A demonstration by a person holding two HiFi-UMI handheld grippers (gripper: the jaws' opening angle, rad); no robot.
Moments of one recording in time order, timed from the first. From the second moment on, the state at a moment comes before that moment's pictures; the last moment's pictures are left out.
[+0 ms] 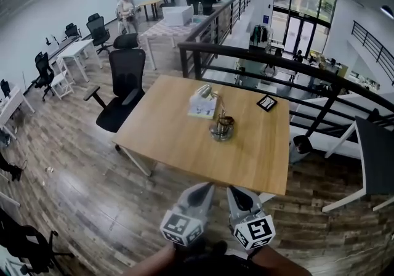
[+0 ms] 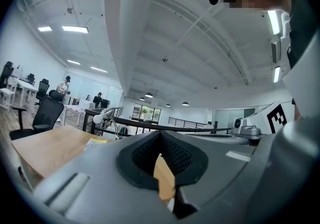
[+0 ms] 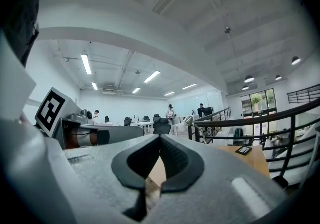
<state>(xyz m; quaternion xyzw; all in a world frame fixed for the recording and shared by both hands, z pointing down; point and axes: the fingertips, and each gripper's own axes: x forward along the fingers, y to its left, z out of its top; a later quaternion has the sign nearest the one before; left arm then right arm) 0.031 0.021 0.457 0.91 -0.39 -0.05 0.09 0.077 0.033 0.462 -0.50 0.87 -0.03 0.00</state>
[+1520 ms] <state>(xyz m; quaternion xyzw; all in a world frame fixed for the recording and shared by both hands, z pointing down) -0.048 -0.248 0.447 0.94 -0.31 -0.05 0.10 0.018 -0.215 0.457 -0.59 0.81 -0.03 -0.01</state>
